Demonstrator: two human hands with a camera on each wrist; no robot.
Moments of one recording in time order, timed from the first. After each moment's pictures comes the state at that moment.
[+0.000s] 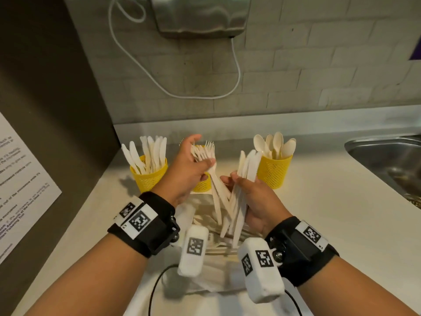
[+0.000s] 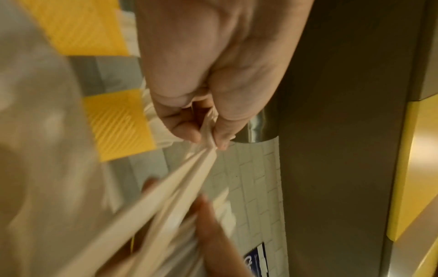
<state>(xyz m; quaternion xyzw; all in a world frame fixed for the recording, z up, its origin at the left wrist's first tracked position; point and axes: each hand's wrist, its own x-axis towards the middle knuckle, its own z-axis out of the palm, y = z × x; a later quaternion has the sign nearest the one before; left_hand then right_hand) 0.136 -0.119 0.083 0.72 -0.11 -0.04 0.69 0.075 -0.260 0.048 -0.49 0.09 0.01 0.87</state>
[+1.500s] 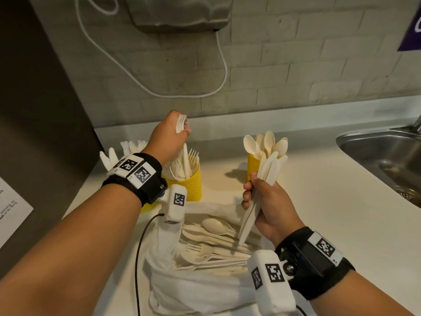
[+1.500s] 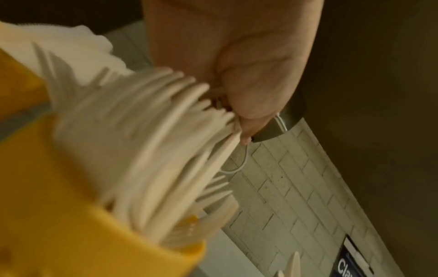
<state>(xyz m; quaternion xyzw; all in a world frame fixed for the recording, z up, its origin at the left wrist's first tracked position) 0.230 -0.124 0.109 0.88 -0.16 0.12 0.43 0.082 -0.298 0.030 -0.45 0.13 -0.10 0.88</state>
